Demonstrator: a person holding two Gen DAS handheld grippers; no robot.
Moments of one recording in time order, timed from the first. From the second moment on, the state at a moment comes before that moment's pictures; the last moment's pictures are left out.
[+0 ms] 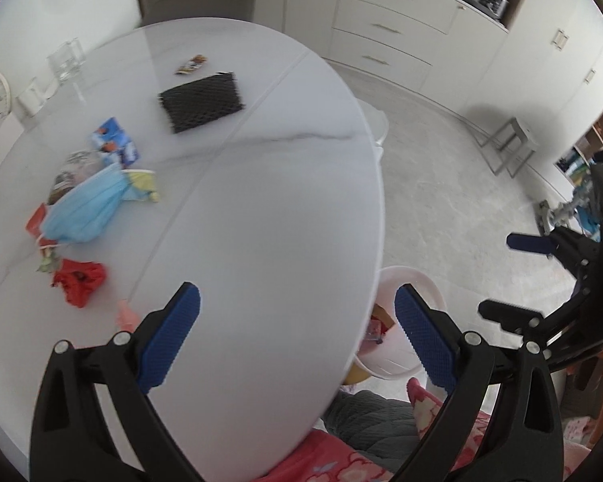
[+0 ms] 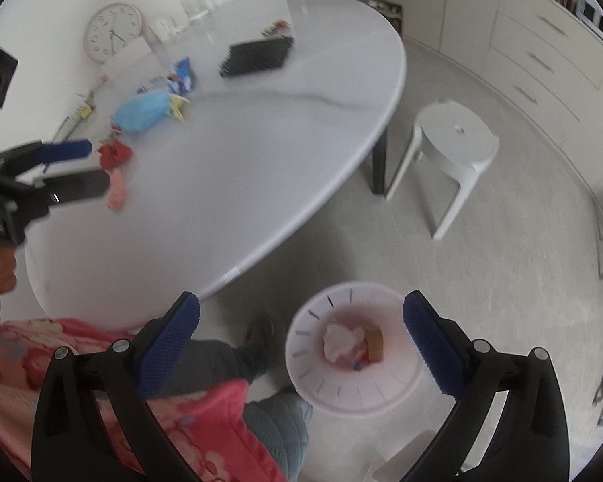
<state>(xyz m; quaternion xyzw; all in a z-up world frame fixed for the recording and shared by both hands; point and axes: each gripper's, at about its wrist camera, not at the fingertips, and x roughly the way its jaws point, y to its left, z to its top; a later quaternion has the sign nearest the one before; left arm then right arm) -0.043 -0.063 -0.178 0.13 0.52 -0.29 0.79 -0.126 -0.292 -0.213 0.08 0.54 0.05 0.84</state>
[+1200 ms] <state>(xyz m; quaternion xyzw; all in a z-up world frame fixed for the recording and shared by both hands) 0.031 0.064 -0.289 0.04 0.60 -0.16 0.79 0.040 -0.184 -0.206 0.07 0.53 0.12 0.84</state>
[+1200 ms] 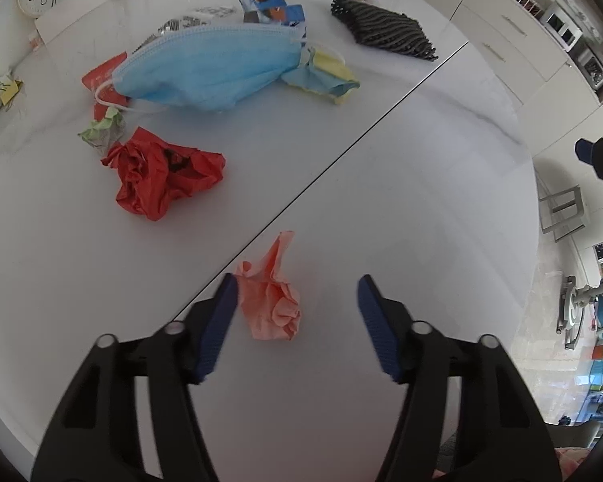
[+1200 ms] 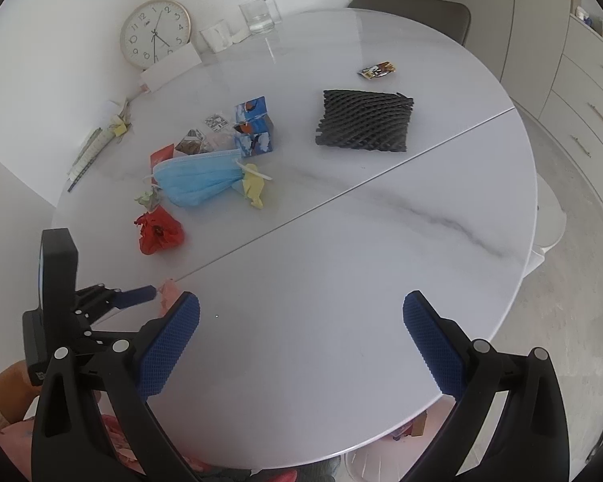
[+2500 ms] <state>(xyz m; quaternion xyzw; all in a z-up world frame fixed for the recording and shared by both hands) 0.034 0.213 -0.224 -0.03 0.55 -0.08 0.83 0.137 0.051 -0.282 -0.08 0.56 0.34 0.75</state>
